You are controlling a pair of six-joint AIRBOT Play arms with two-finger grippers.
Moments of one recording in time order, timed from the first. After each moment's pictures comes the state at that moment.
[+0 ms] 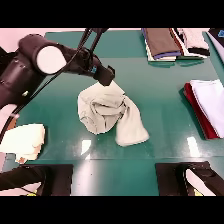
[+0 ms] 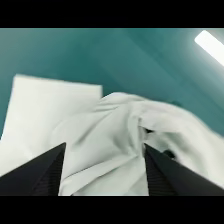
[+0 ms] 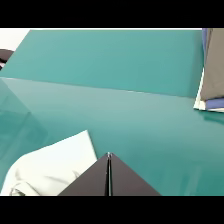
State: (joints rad) left arm -0.66 -1.33 1.66 1.49 -1.07 -1.50; right arm -0.10 -0.86 1.53 -1.04 1.15 1.43
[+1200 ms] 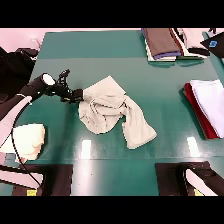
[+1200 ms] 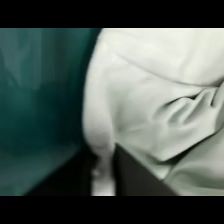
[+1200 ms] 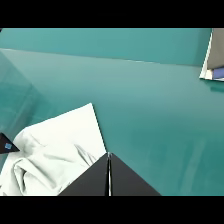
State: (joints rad) left arm -0.13 -1.57 1.17 1.03 -0.91 -1.50; right arm -0.10 -0.90 1.52 -1.04 1.25 1.43
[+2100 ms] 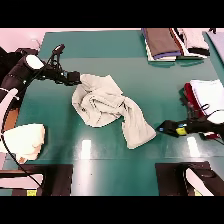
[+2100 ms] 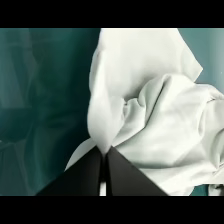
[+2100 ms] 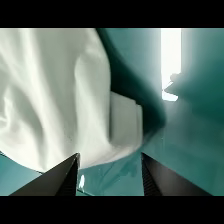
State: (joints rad) left arm -0.14 -1.45 1.36 1.04 -0.99 -1.41; right arm -0.12 -0.82 0.46 -0.90 1.22 1.39
